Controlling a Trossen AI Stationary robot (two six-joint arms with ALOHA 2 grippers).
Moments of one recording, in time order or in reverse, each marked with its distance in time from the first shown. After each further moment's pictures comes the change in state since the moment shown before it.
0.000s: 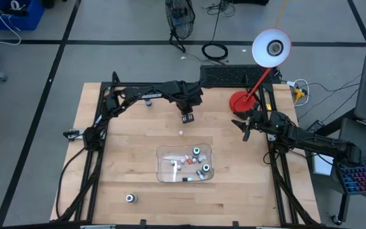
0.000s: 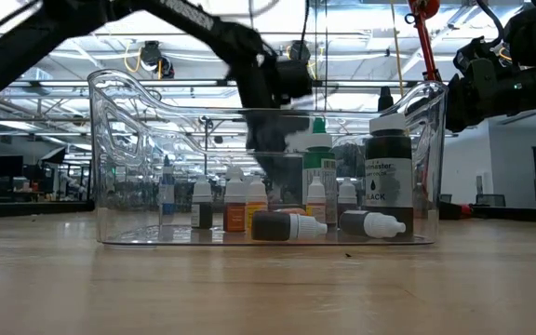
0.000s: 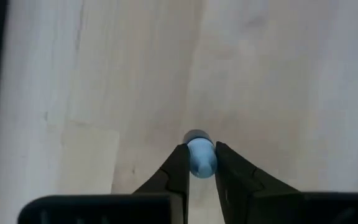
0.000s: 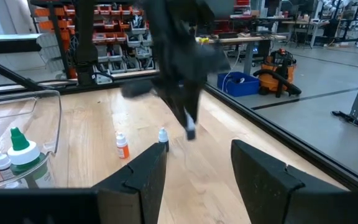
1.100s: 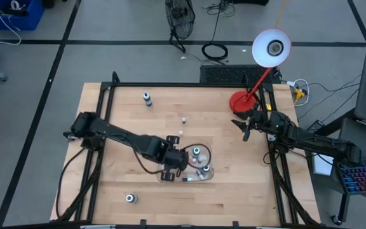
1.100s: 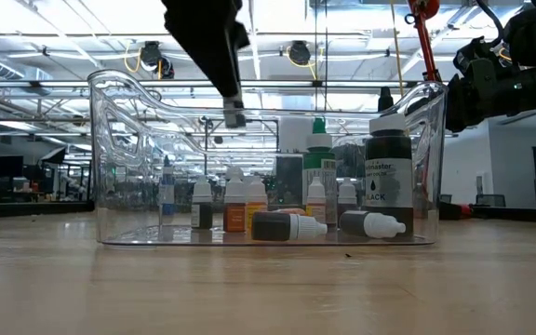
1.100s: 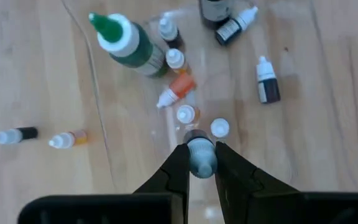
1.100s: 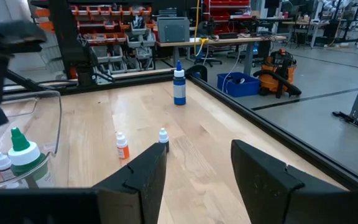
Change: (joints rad) left arm -0.668 -0.348 -0.263 -0.061 -0.190 -0.294; right arm 0.000 0.000 0.000 0.002 0.000 0.000
